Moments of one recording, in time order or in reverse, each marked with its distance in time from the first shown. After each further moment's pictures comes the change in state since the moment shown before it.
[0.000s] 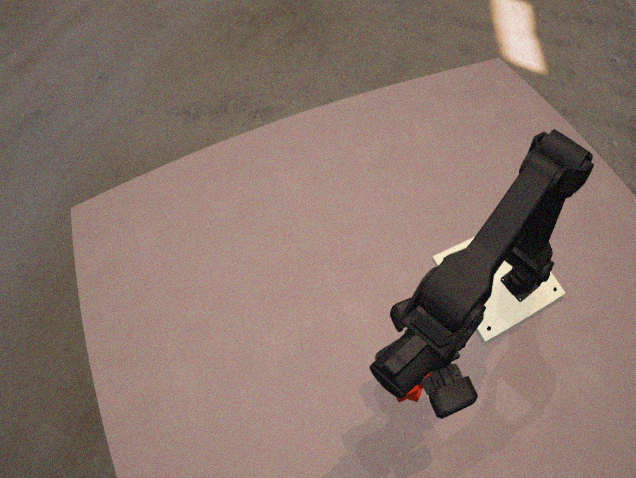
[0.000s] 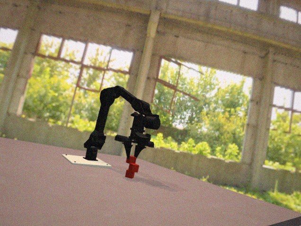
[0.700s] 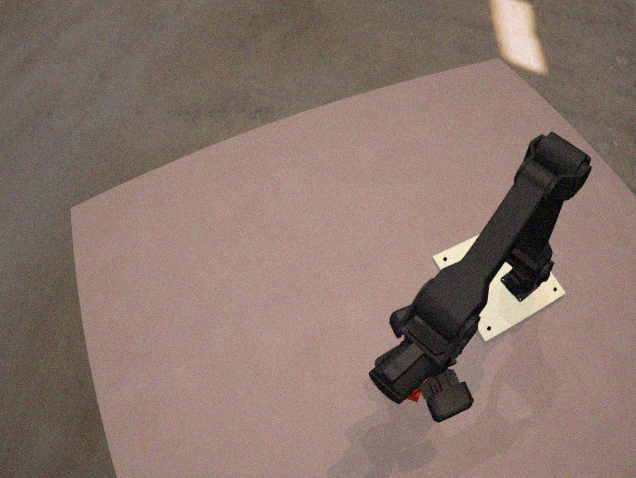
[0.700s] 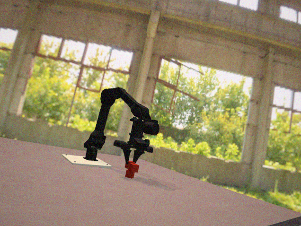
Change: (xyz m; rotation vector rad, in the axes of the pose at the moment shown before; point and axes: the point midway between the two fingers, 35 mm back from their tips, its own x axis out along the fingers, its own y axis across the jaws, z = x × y) arm 0.025 0.000 0.000 0.003 0.004 -0.002
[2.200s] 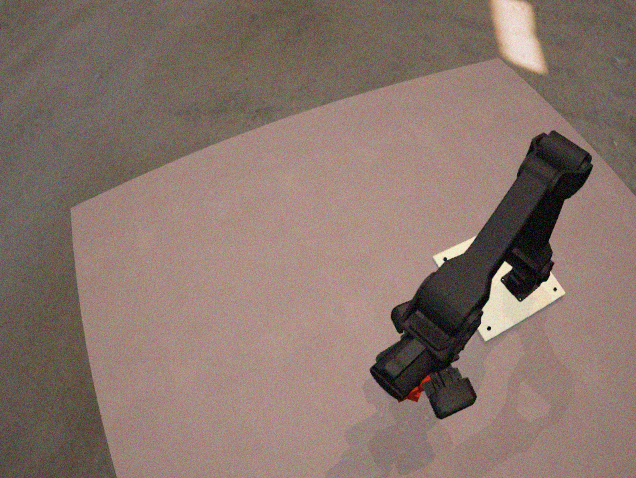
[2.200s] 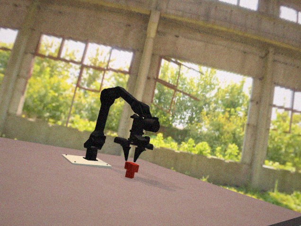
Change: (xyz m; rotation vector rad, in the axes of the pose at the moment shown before) arm -0.014 -0.001 -0.003 -0.002 0.011 -0.004
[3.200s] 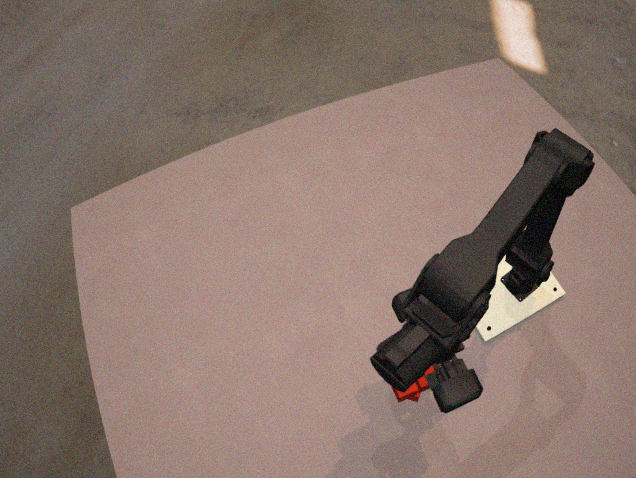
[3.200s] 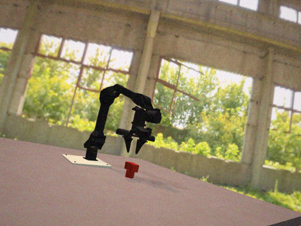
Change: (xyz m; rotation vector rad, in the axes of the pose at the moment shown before) arm -0.039 0.000 0.000 -0.002 -0.001 0.000
